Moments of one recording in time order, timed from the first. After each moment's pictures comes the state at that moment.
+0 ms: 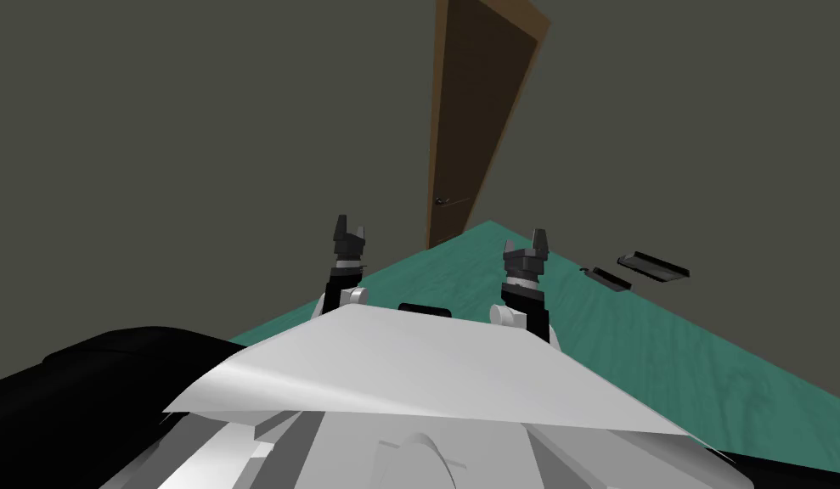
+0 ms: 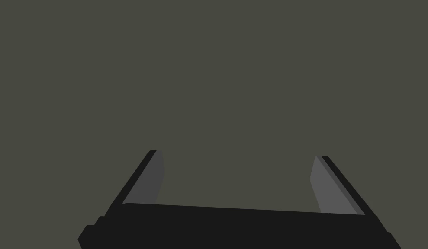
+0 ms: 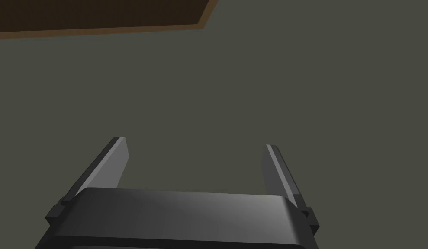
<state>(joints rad) 0.52 -0.01 -0.03 -2.21 -0.03 -0.36 -0.07</state>
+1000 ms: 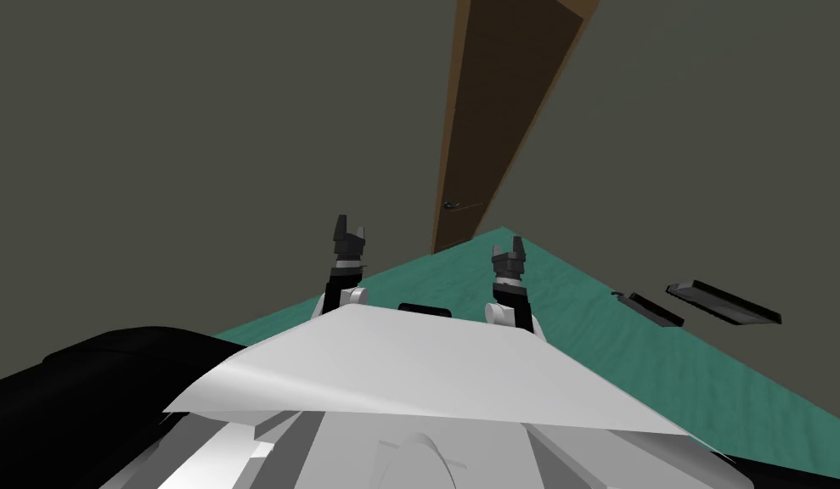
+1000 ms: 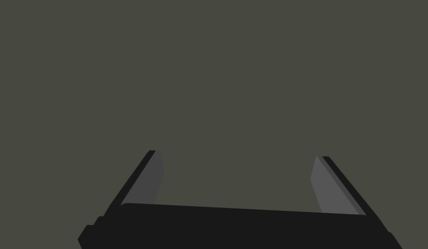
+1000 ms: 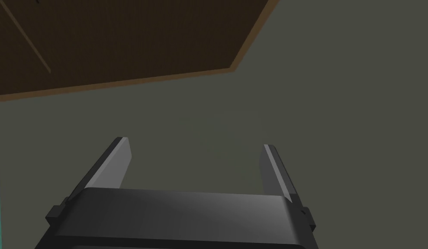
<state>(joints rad) 0.44 -0.09 -0.01 -2.00 -0.06 -0.42 -0.09</state>
